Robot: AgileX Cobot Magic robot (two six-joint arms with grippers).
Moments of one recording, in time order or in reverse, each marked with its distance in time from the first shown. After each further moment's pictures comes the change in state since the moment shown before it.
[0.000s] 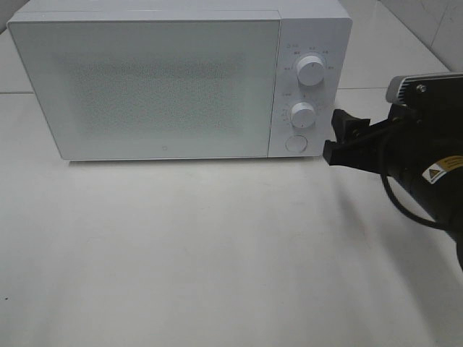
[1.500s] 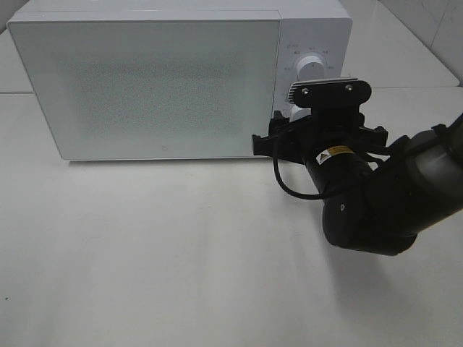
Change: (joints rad) left arm 0.000 0.000 0.000 0.000 0.000 0.000; right arm 0.167 0.351 -0.364 0.296 -0.017 -0.150
